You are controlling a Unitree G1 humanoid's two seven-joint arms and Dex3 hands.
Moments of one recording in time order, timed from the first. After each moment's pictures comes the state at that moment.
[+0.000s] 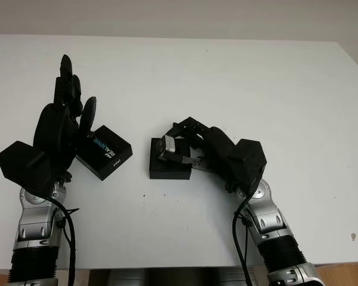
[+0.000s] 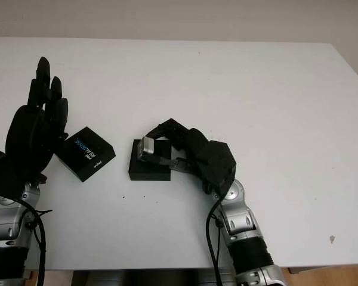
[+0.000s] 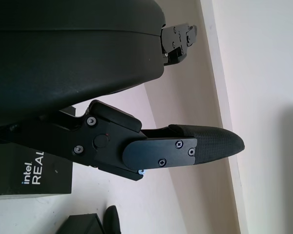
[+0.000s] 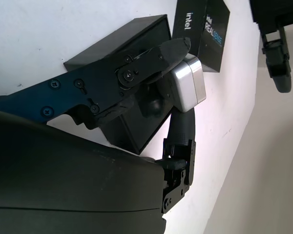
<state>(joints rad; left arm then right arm) -0.27 0.31 0.22 0.11 -0.13 -0.19 -0.19 -0.36 -0.10 0.14 0.28 -0.10 -0.06 0.25</state>
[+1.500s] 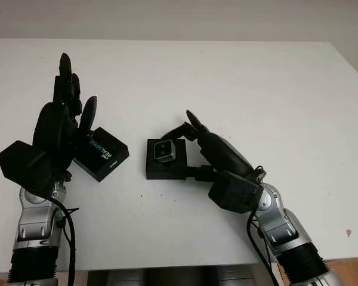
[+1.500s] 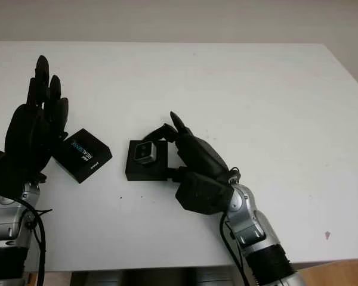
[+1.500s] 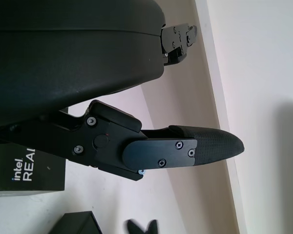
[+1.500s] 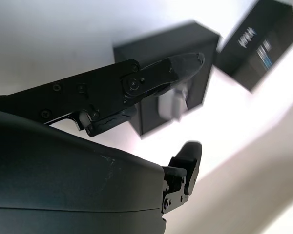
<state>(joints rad) -0.27 0.31 0.22 0.11 -0.12 -0.19 -0.18 -0.30 -0.28 0.22 0.05 -0.38 -0.12 0.21</state>
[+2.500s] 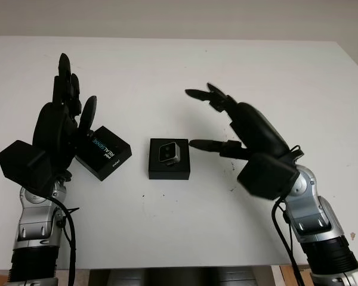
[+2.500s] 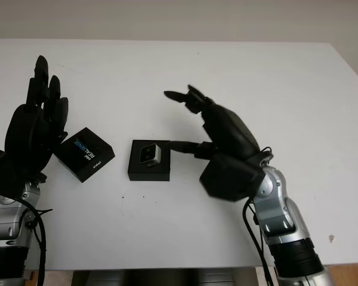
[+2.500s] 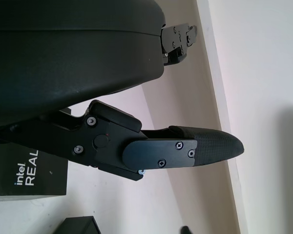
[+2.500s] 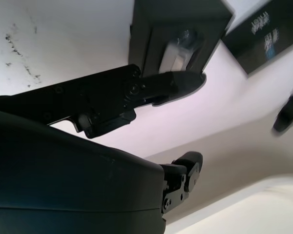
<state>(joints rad) -0.28 0.31 0.22 0.11 -0.12 -0.19 -0.17 -0.32 -0.42 0.20 -0.06 -0.53 -0.26 0.19</state>
